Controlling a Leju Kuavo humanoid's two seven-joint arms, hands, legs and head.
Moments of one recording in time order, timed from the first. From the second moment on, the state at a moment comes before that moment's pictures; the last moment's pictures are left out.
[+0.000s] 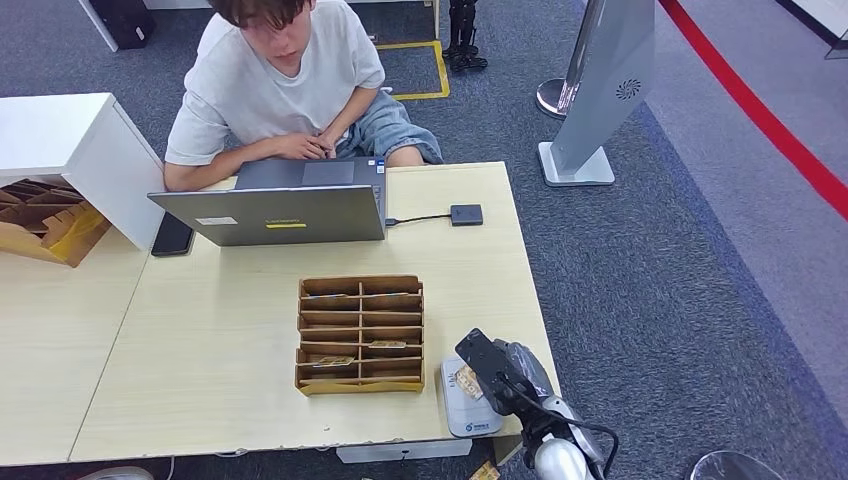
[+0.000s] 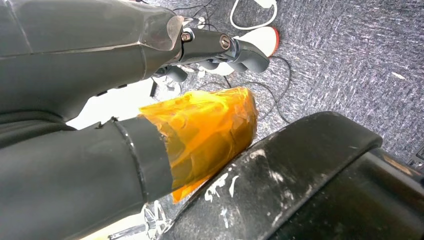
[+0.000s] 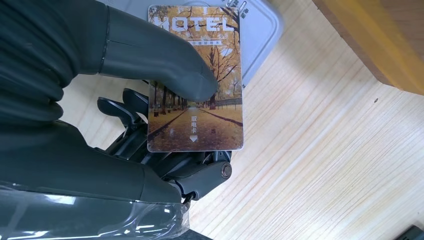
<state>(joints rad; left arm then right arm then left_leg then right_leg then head) -0.05 -0.12 -0.14 -0.22 -1.04 0.23 0.14 -0.03 0.02 0.36 -1.35 0.57 -0.06 0.25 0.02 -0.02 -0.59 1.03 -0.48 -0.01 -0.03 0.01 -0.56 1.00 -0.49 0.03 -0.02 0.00</state>
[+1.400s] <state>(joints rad) -0.04 -0.12 -0.12 -0.22 -1.04 0.24 0.13 -0.02 0.04 0.36 -1.52 0.58 -0.11 0.16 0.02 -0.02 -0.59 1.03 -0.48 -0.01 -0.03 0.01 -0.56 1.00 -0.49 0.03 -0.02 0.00</state>
